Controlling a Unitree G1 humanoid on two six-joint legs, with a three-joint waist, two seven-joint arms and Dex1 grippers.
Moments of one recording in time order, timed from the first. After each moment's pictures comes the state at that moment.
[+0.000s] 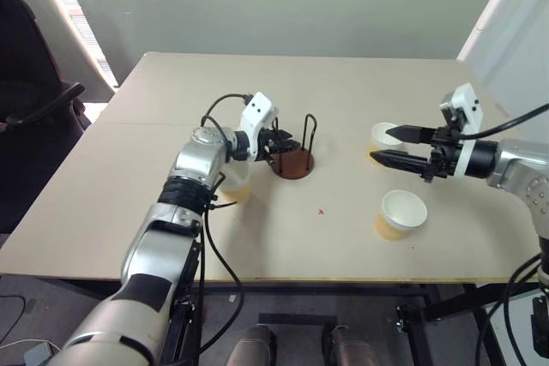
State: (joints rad) left arm -1.05 0.35 -0.11 0.72 -0.17 0.37 -0.94; right arm -0.57 -0.89 -0.15 -0.22 0.65 0.91 0.93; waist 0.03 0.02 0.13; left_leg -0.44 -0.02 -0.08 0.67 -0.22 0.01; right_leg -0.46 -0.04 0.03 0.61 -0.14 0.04
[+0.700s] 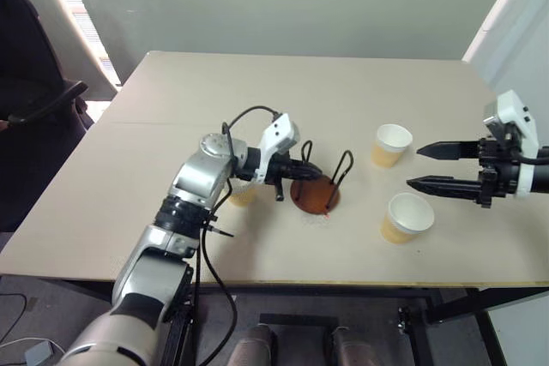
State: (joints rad) left arm -0.88 0.38 -0.24 0.28 -0.22 0.54 -1.22; right arm -0.43 -1.15 -0.29 -0.34 0.77 0.97 1.08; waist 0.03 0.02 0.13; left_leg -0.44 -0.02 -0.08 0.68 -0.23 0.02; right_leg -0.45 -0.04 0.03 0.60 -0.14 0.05
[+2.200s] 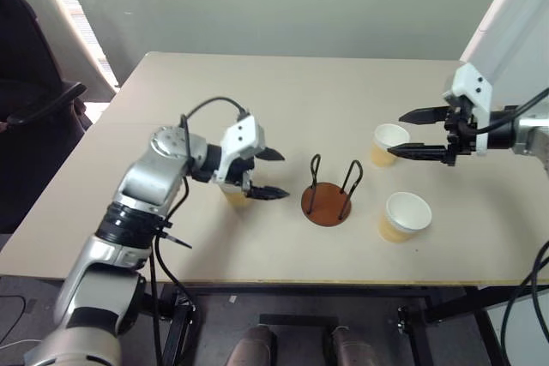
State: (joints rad) left arm -0.85 0.66 -0.18 0.12 -0.24 0.46 -1.28; right arm -0.87 -0.97 0.14 0.13 0.38 0.58 1.19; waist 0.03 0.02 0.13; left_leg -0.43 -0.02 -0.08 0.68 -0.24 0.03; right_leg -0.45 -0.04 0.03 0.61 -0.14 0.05
